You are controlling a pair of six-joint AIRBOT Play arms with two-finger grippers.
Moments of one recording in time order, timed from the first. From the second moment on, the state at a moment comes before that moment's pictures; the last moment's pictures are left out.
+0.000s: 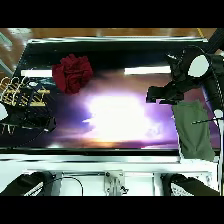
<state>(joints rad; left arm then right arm) -0.32 -0.86 1.07 1.58 -1.53 -1.66 0.20 -1.27 1.46 -1.34 1.54 1.70</state>
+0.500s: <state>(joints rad) -0.32 -0.86 1.07 1.58 -1.53 -1.66 0.20 -1.27 1.46 -1.34 1.54 1.70</state>
